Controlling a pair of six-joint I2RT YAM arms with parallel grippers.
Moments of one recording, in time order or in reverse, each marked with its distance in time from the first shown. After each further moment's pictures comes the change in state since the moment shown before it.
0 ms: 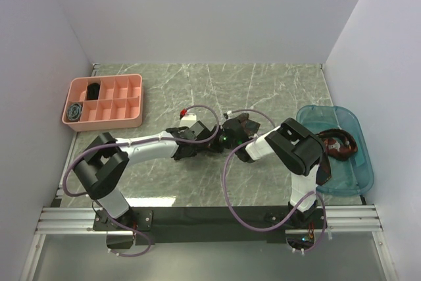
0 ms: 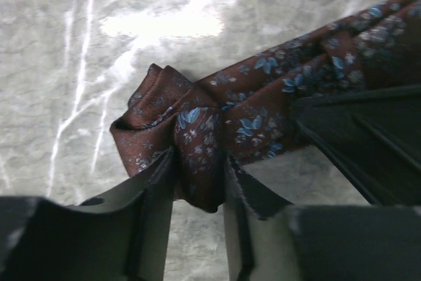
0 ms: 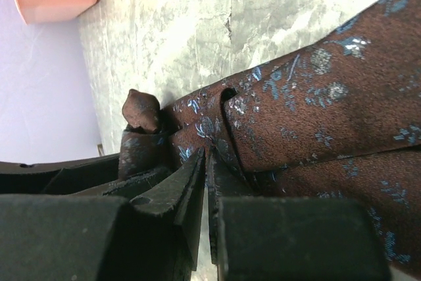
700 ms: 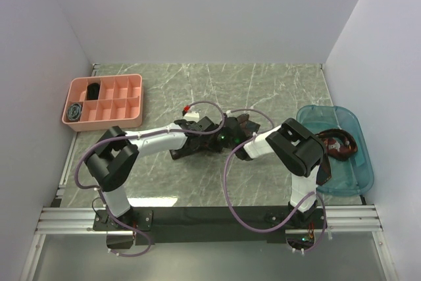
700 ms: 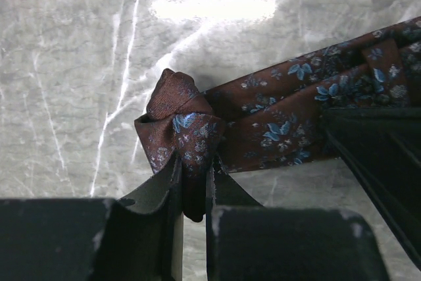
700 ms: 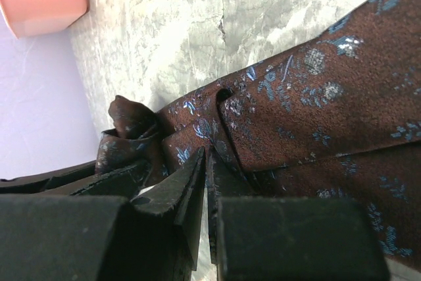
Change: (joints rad) left arm 0.009 0.103 0.161 -0.230 -0.065 -0.007; right arm 0.014 -0.012 0.049 -0.121 0.035 0.027
